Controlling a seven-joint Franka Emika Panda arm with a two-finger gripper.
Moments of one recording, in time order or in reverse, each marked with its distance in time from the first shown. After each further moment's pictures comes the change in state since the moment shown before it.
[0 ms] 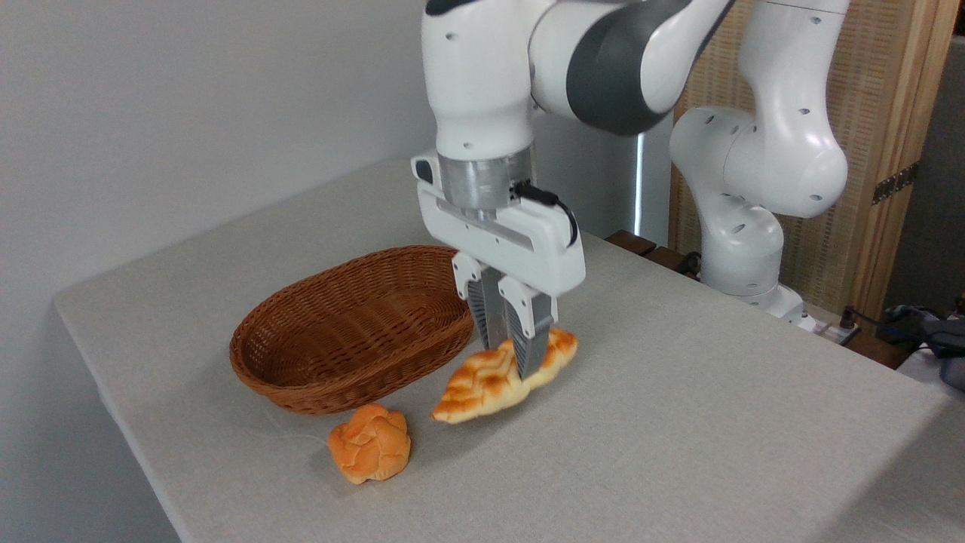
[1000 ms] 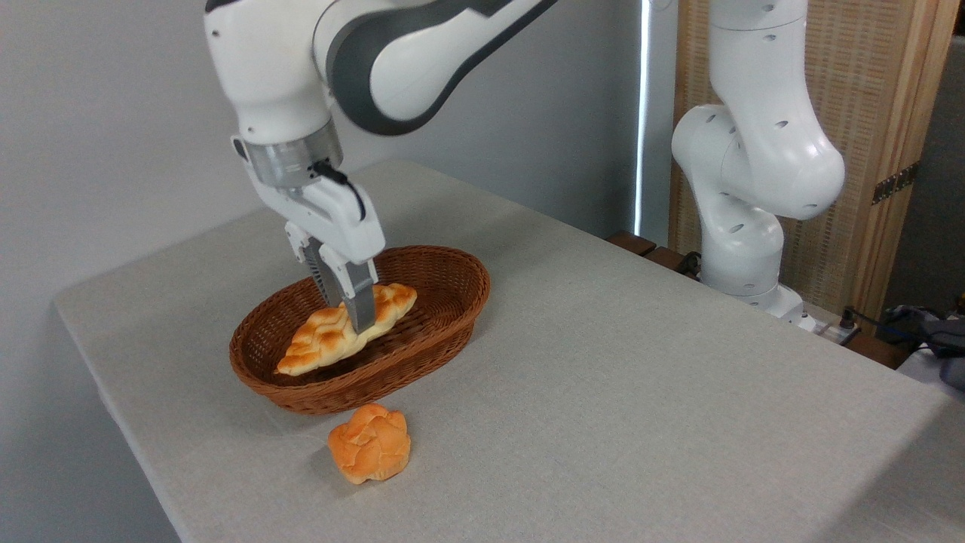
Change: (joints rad) arm -0.074 0.409 -0.229 0.476 -0.133 -0.131 -0.282
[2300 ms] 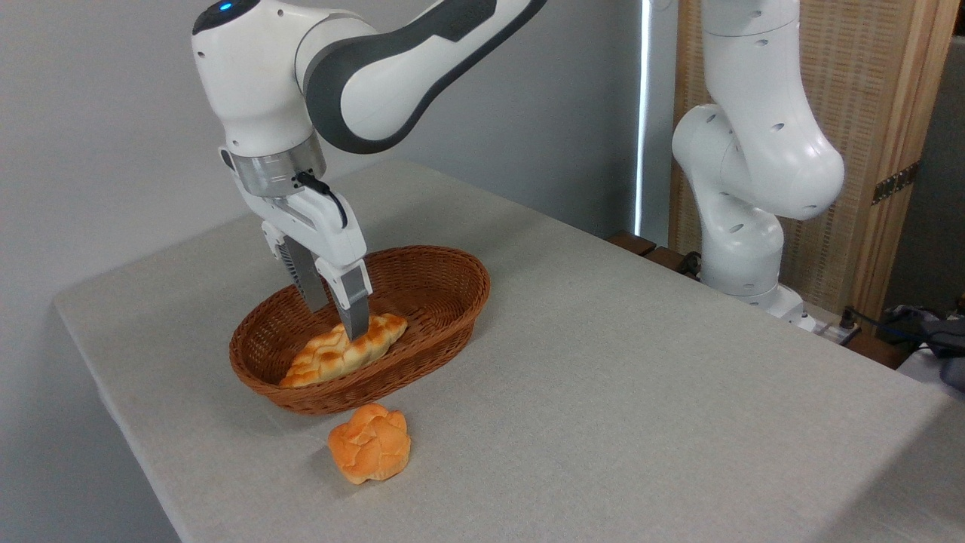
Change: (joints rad) arm -0.011 0.041 -0.039 0.018 0.000 0.033 -0.063
